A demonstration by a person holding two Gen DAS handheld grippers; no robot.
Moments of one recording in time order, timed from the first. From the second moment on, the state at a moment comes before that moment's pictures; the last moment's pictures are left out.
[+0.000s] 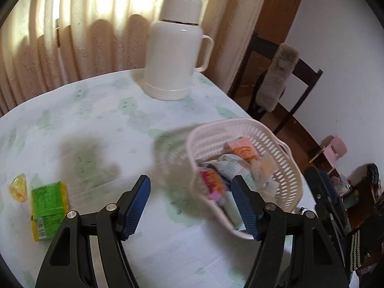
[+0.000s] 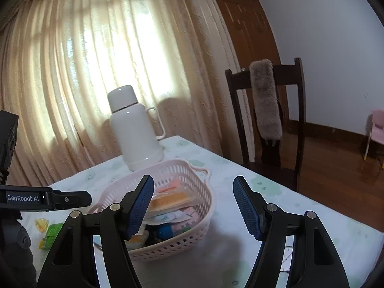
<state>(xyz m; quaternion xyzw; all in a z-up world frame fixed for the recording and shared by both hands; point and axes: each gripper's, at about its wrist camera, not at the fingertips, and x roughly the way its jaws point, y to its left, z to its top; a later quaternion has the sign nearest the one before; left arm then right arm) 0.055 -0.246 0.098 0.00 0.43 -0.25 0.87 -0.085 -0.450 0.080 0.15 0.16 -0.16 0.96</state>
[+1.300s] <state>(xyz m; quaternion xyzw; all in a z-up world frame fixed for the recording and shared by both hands) 0.130 -0.011 0.034 -0.08 0.46 -0.01 0.88 -0.079 -0.428 0.082 0.07 0.16 -0.21 0.96</state>
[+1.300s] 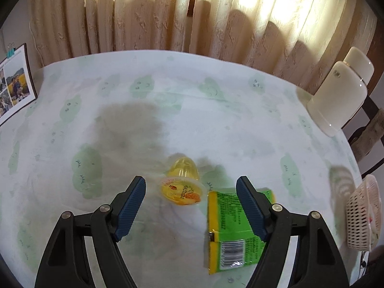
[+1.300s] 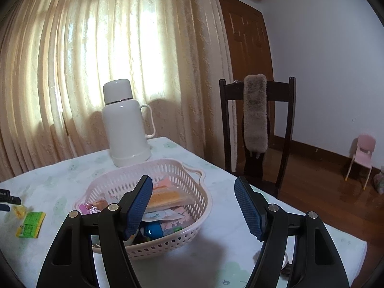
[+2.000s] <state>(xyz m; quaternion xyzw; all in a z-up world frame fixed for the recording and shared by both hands) 0.126 0.011 0.059 -0.11 0.44 -0.01 0.89 -0.076 -0.315 0.123 -0.01 0.11 -0.12 0.99</state>
